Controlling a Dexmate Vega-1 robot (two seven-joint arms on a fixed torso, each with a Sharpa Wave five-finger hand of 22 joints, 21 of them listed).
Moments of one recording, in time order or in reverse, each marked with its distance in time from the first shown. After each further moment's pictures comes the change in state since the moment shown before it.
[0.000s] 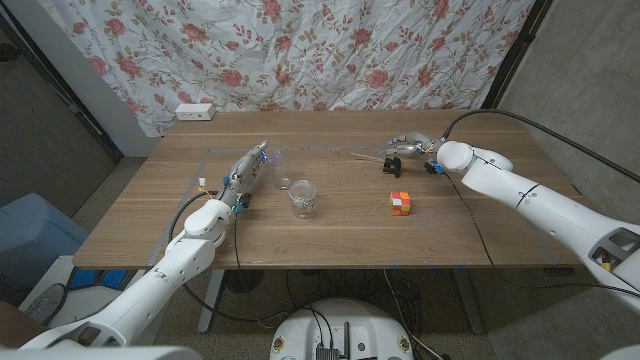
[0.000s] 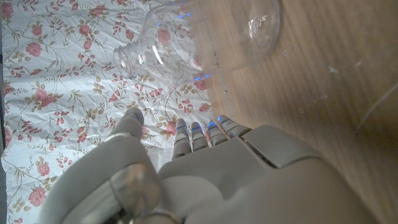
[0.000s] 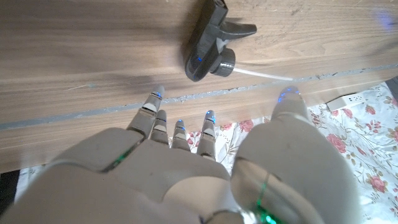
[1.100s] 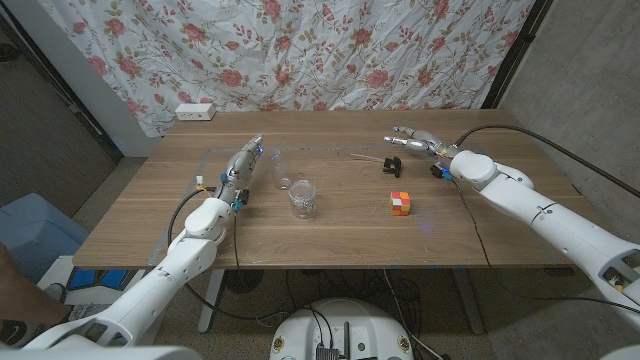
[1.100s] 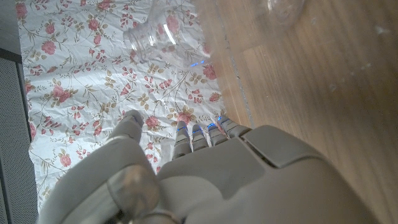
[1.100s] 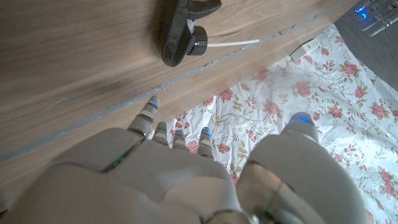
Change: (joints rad) left arm -0.028 -0.031 -0.002 0.062 0.046 -0.097 0.011; left_hand -0.054 -0.002 0.015 0.007 0.000 -0.035 -0.009 -0.011 0.000 -0.052 0.013 -0.022 0.000 -0.038 0.005 -0.004 0.001 -0.002 0.002 -0.006 0.000; right arm -0.134 0.025 0.164 0.127 0.215 0.356 -0.053; right_hand -0.197 0.014 -0.079 0.078 0.019 -0.214 -0.032 0.005 -0.054 -0.092 -0.079 0.005 -0.023 -0.119 -0.077 0.000 -0.036 -0.150 -0.043 -0.004 0.000
